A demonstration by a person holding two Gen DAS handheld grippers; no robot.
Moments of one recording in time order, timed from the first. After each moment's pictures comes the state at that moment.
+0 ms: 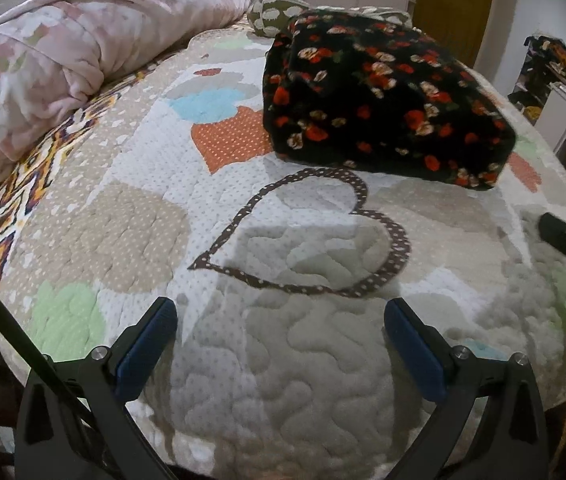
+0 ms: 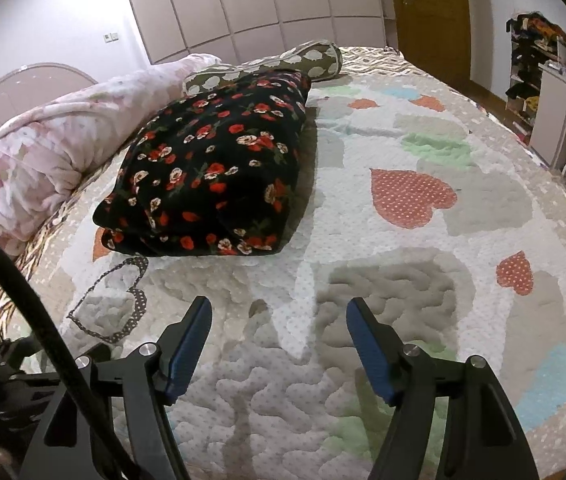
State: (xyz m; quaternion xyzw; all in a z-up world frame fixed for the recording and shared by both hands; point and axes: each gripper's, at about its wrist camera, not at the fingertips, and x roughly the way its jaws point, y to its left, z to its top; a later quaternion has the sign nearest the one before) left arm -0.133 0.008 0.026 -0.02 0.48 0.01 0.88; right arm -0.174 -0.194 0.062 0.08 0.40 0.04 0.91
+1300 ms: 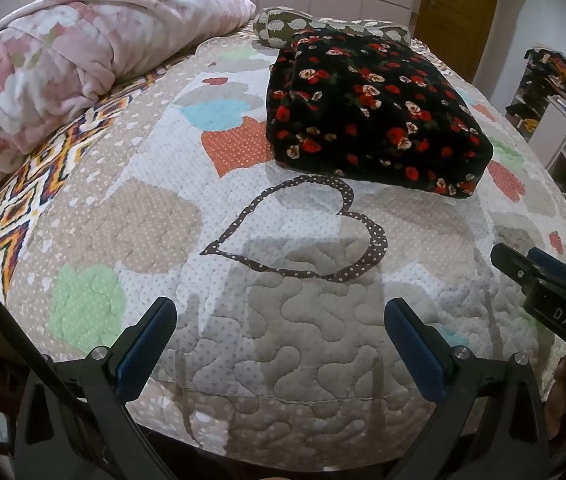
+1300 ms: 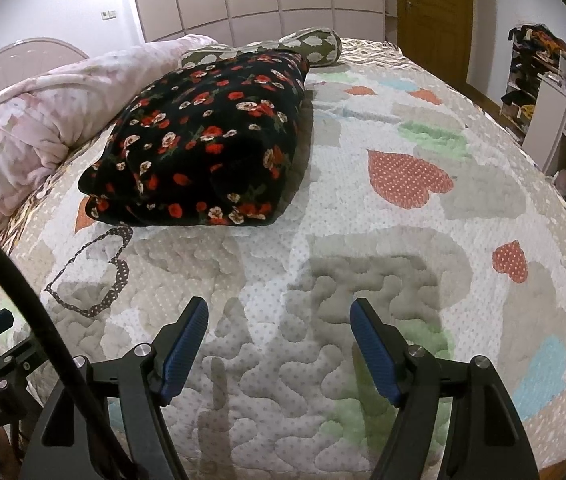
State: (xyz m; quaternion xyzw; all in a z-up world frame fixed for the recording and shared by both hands) left arm -0.155 0.012 0.049 -0.04 0.47 0.01 0.88; right arm -0.179 -0.181 0.049 0.04 0.43 0.02 0.90
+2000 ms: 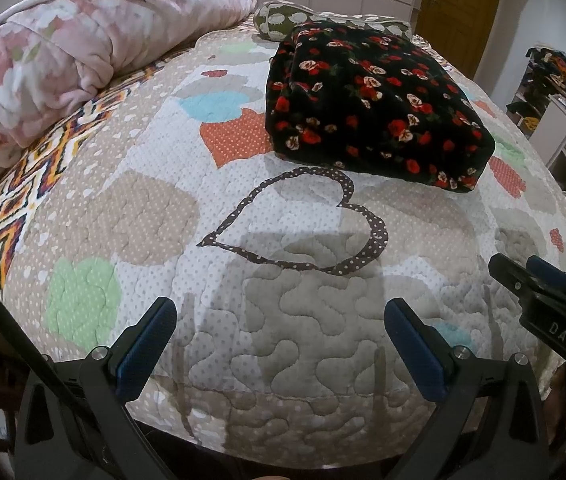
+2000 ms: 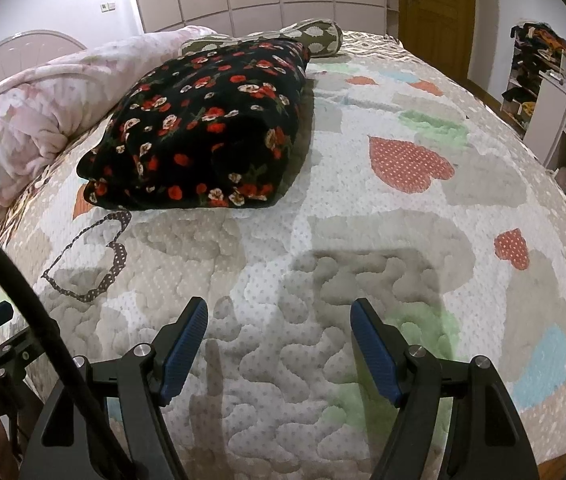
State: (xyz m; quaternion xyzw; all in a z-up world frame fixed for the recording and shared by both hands) left arm -0.154 0.011 0.044 -0.05 0.48 0.01 0.88; right arm -0.184 -0.177 0.043 0.04 0.44 0.02 0.90
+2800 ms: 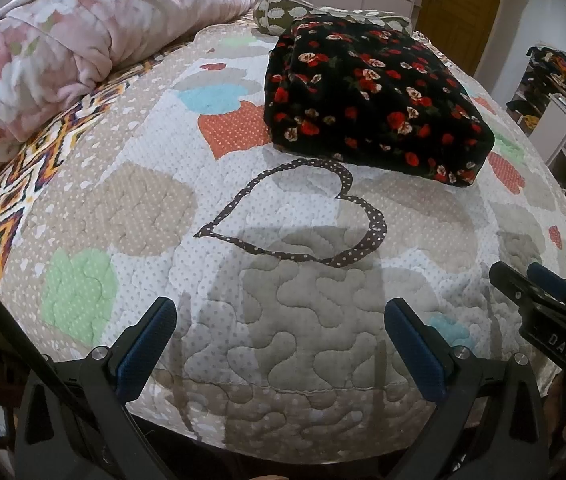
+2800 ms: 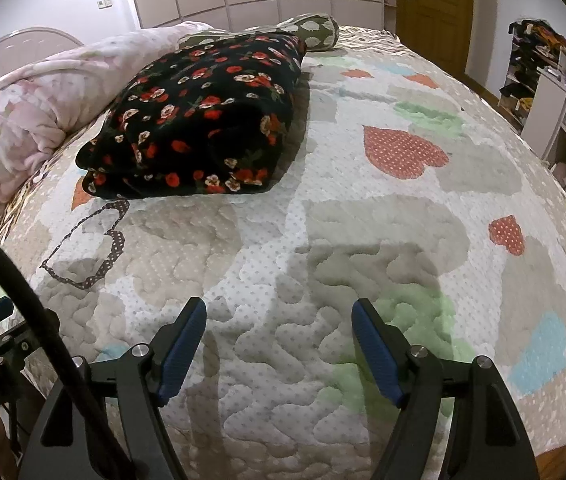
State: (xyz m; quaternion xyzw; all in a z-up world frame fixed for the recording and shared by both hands) left arm -0.154 0.010 0.042 -0.05 0.49 0.01 0.87; right arm -0.192 -0.178 0.040 0.04 0.45 0.01 0.89
